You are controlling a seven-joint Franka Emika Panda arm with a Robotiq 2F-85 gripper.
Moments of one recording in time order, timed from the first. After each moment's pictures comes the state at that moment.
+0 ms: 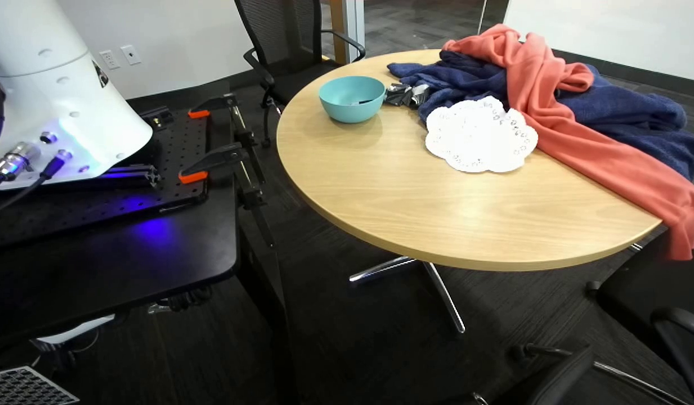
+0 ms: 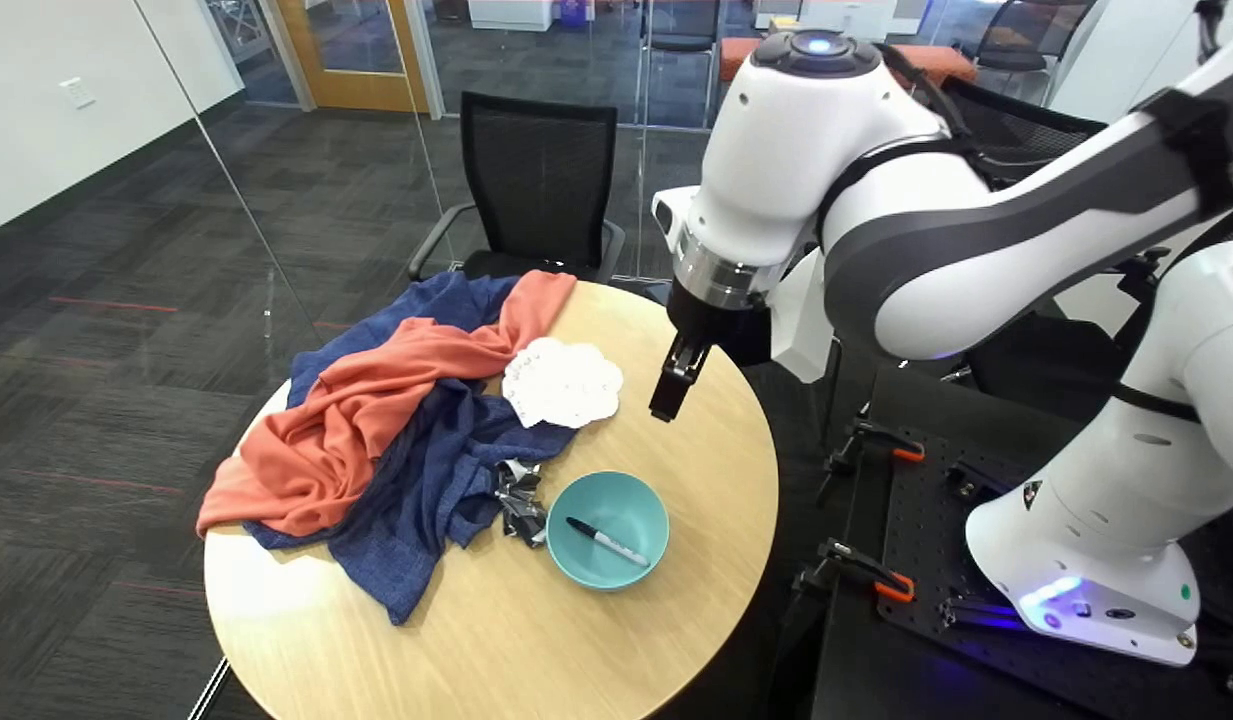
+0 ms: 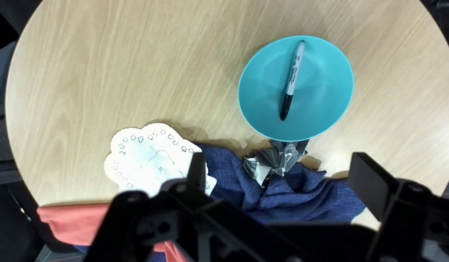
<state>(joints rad) 0.06 -0.26 0.18 -2.65 -0.08 2.57 0.24</state>
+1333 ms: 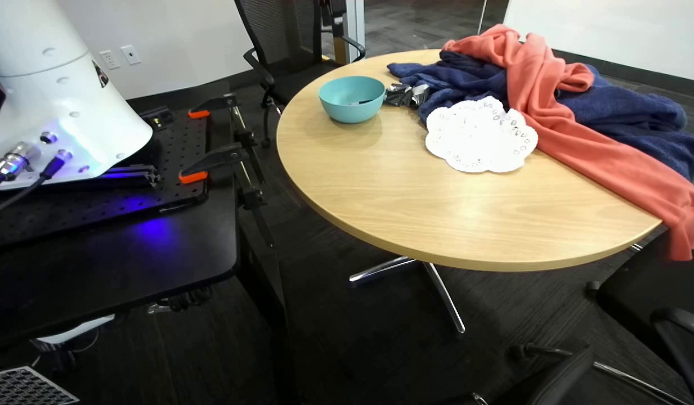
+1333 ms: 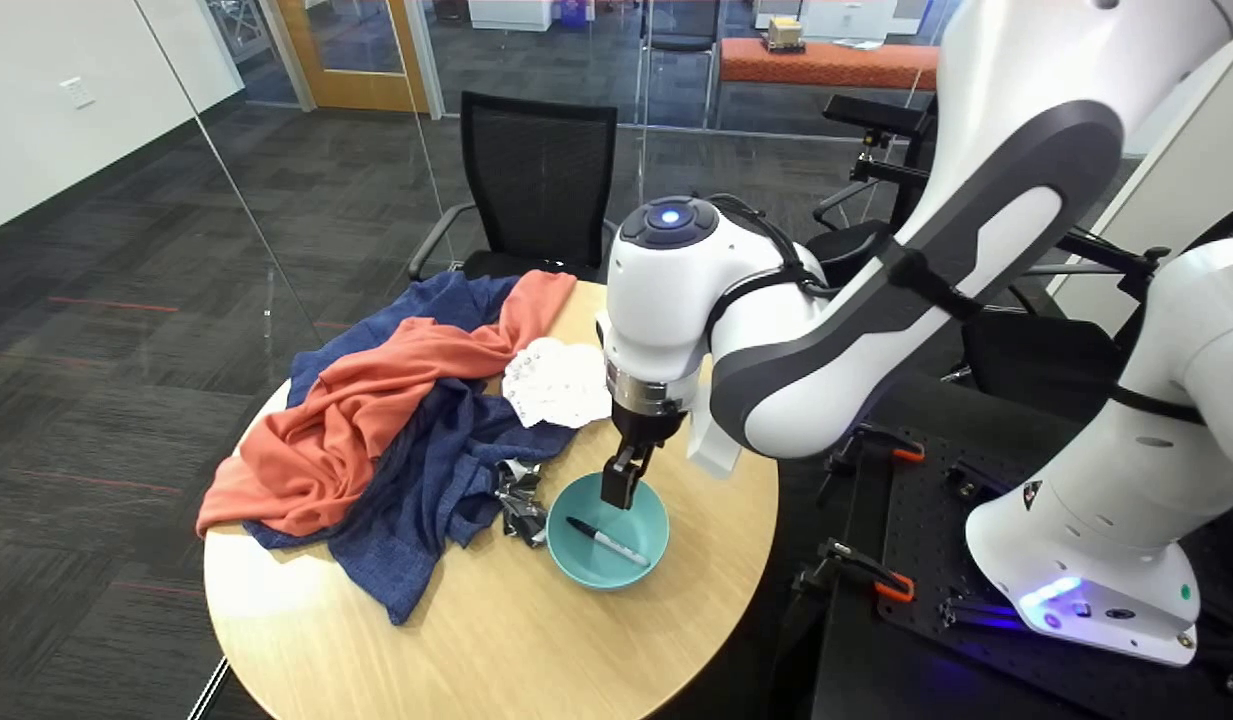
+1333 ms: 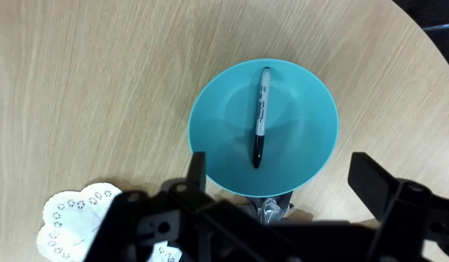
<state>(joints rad) 0.13 0.14 0.16 -2.50 -0.08 2.67 0.37</state>
